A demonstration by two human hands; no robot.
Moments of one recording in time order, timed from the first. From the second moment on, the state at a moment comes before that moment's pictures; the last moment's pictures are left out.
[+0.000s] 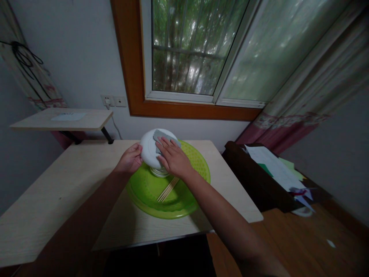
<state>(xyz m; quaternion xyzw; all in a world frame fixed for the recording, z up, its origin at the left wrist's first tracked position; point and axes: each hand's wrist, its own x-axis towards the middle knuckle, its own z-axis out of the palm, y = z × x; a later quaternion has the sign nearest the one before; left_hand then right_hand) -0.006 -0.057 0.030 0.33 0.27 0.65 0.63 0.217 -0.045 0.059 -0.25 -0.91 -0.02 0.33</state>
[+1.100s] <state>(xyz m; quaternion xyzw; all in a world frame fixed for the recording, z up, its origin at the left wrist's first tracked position) -0.007 -0.054 0.033 0.32 0.26 0.67 0.62 0.240 0.001 0.029 -0.36 -0.52 0.53 0.56</state>
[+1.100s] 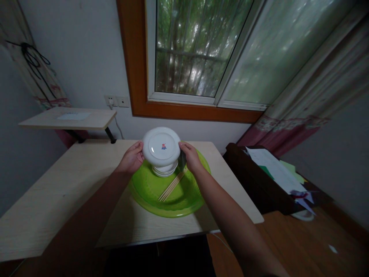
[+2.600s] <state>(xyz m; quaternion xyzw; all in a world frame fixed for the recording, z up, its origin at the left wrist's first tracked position) -0.006 -0.054 0.031 0.35 0.28 0.66 0.61 0.211 -0.048 0.064 -0.28 -0.91 -0.04 0.30</state>
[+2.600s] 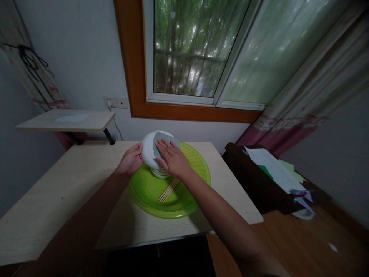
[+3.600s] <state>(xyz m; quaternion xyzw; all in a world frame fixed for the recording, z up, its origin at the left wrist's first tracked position) -0.011 -0.053 0.028 0.34 0.29 0.69 0.57 0.223 -0.041 0.055 -0.35 -0.86 -0.05 0.36</state>
